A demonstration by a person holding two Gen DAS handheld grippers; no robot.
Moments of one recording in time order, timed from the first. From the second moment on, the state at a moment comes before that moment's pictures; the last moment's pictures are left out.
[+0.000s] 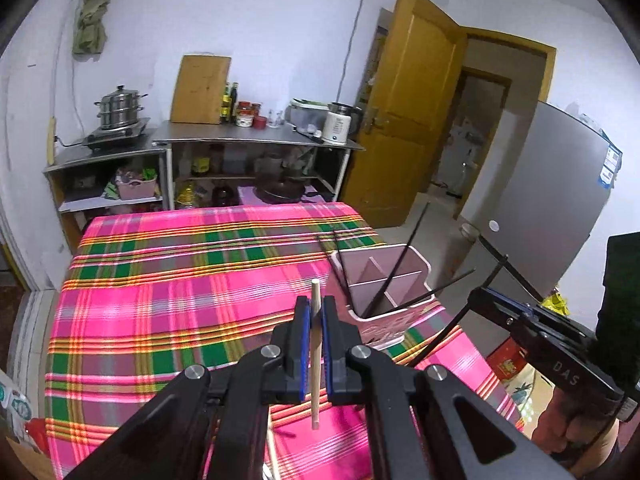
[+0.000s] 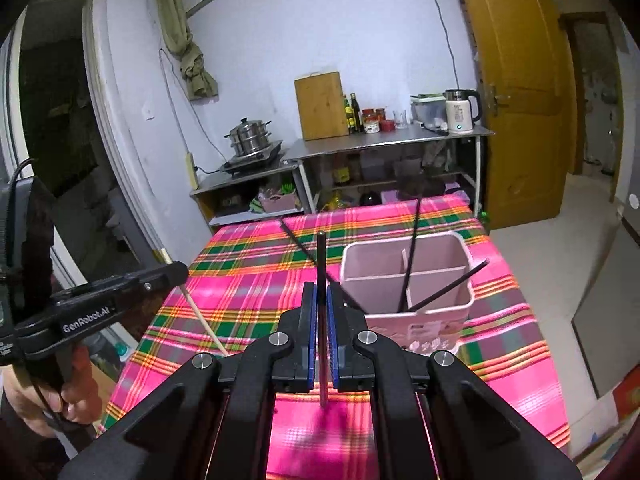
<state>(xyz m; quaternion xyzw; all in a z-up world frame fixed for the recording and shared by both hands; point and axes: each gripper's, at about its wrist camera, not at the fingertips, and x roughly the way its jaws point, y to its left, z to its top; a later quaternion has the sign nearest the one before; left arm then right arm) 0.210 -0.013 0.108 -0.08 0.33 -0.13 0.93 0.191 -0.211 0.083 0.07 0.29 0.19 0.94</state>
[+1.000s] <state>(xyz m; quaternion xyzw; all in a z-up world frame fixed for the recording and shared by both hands) 0.333 -0.084 0.136 -0.09 0.30 -0.17 0.93 0.282 -0.255 0.132 0.10 0.23 0.14 0.96</state>
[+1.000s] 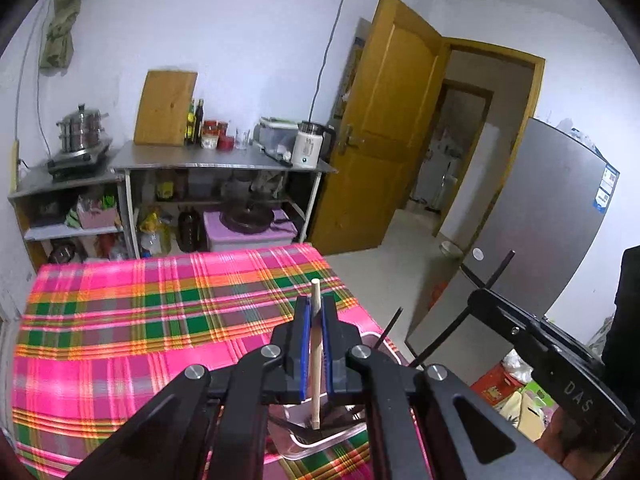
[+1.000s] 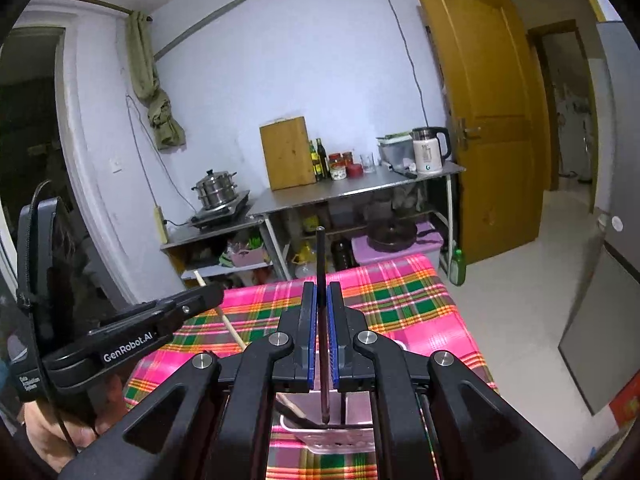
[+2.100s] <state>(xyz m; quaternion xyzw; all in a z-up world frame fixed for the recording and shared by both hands) 0.319 -0.090 0.057 -0.06 0.35 -0.18 0.92 0.291 -0.243 0.041 0.08 0.32 0.12 0.94</state>
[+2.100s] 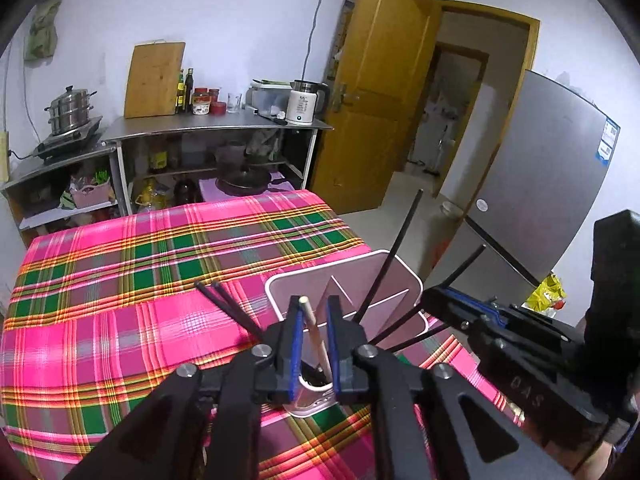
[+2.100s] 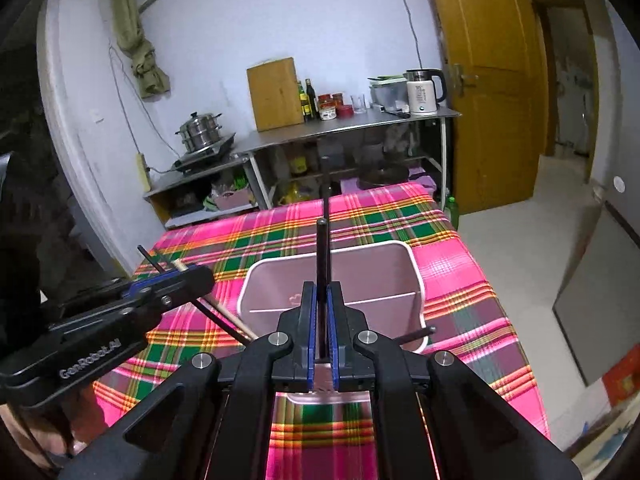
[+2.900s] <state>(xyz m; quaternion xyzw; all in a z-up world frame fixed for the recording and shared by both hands) 0.221 -0.018 0.109 -0.06 0.27 -0.15 0.95 0.198 -0.249 0.094 0.09 0.23 0.14 0.96</state>
